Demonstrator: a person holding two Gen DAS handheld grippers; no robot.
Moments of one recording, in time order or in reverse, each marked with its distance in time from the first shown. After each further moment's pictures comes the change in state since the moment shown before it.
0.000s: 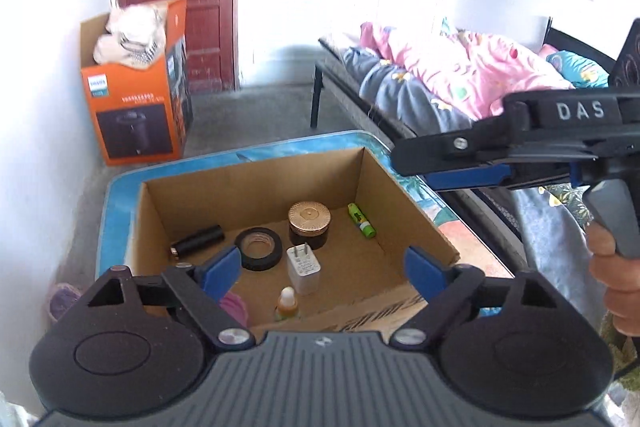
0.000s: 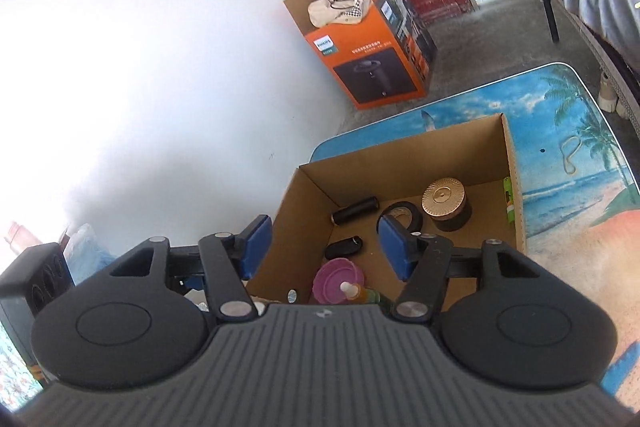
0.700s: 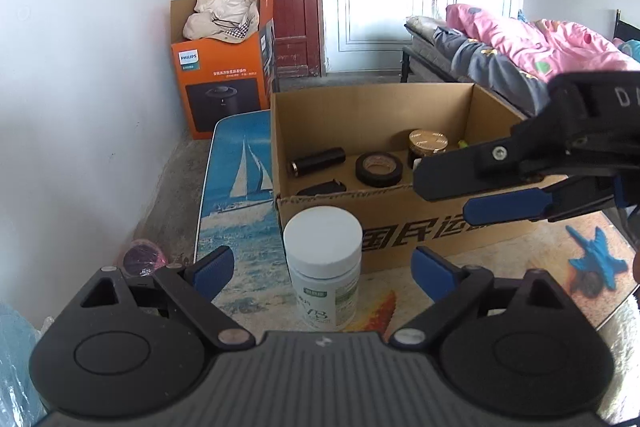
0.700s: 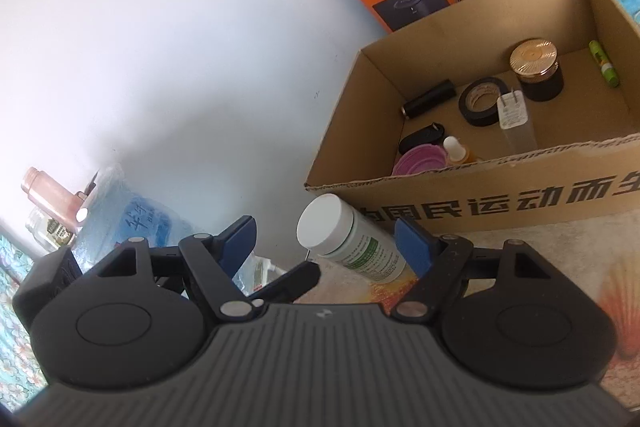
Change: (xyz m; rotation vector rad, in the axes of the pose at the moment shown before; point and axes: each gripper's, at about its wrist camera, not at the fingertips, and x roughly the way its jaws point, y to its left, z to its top) left arm -0.008 0.058 -0.095 -0.058 0.025 0.242; right arm 0.094 0.045 -0.110 0.096 0.174 0.124
